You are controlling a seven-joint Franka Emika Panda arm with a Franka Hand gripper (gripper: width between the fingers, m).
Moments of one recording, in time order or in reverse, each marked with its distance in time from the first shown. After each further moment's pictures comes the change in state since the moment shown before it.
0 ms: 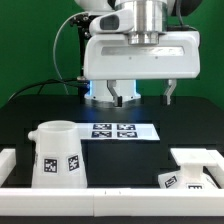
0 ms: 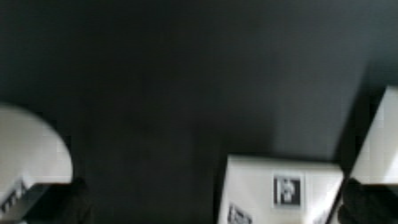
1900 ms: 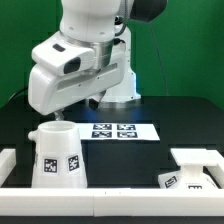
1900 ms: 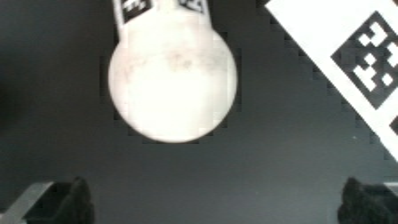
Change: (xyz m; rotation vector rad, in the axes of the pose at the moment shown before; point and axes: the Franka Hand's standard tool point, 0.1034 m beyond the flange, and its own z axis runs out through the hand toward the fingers) arm -0.045 0.111 0.020 0.057 -0.499 -0.758
